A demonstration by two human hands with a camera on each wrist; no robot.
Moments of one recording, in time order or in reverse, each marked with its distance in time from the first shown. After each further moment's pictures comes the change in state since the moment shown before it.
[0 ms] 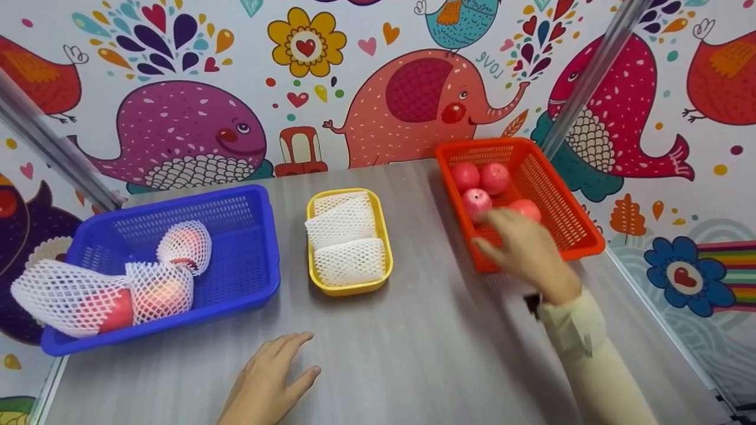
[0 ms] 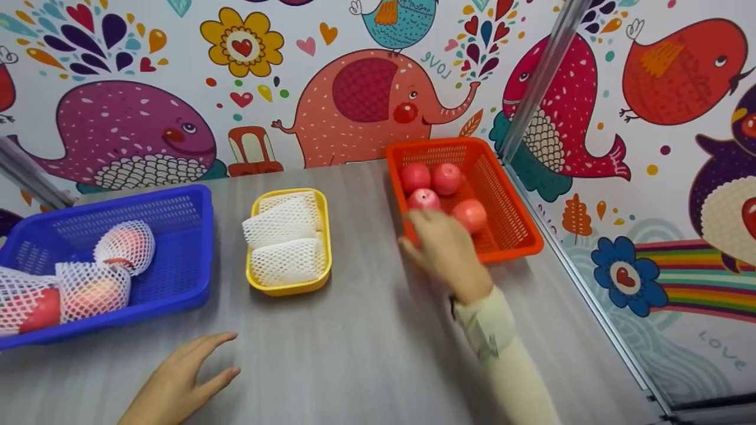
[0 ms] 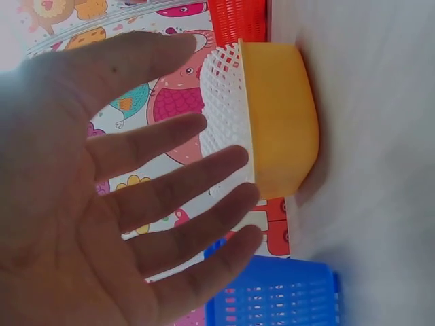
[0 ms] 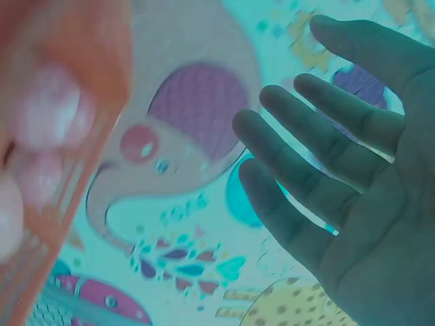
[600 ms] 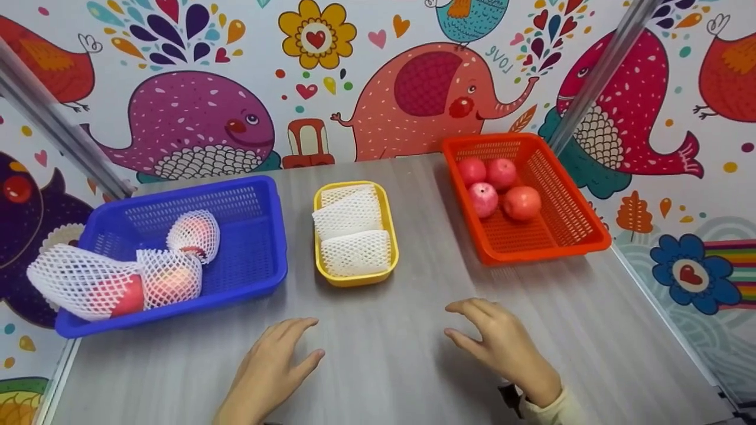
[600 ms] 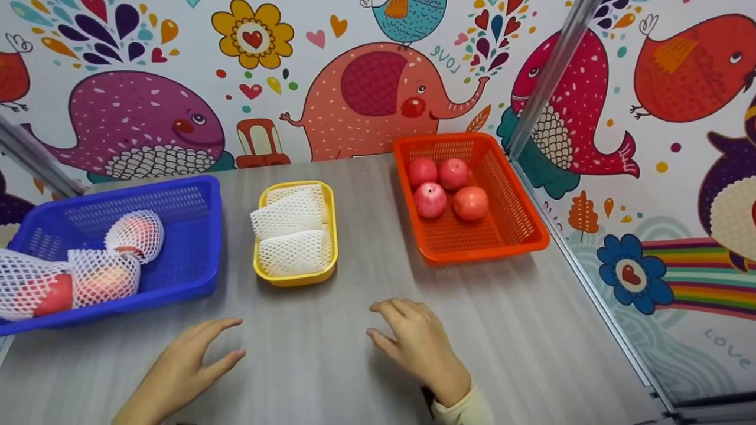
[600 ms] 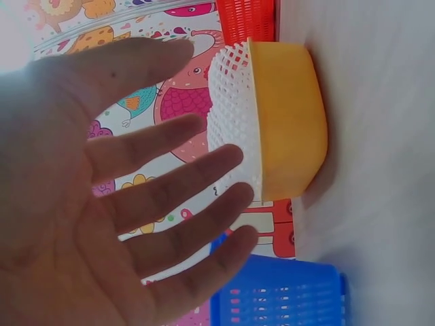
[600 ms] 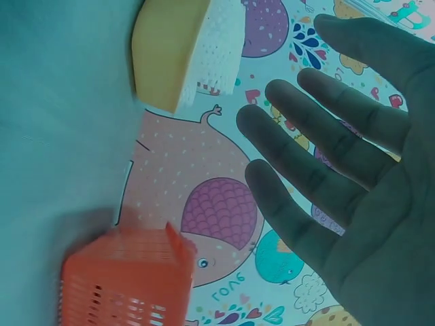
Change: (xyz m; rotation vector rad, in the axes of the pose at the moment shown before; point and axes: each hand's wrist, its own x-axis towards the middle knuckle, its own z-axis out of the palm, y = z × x) left_hand 0.000 -0.005 -0.001 0.017 0.119 0.092; right_hand -0.105 -0.083 0.061 0.232 0.137 -0.183
